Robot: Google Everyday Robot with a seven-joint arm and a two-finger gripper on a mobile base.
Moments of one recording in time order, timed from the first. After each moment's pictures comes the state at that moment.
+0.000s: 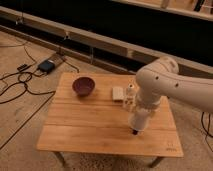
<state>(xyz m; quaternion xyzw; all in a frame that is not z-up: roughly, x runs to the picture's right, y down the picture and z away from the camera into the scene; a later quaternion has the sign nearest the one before) 0.174 0.118 0.655 -0.16 0.25 0.78 0.56</state>
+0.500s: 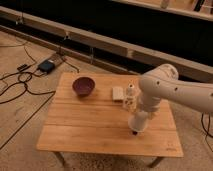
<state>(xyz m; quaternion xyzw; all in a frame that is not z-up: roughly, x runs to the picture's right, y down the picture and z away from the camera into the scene) 0.183 0.131 0.689 -0.17 0.25 0.77 0.56</state>
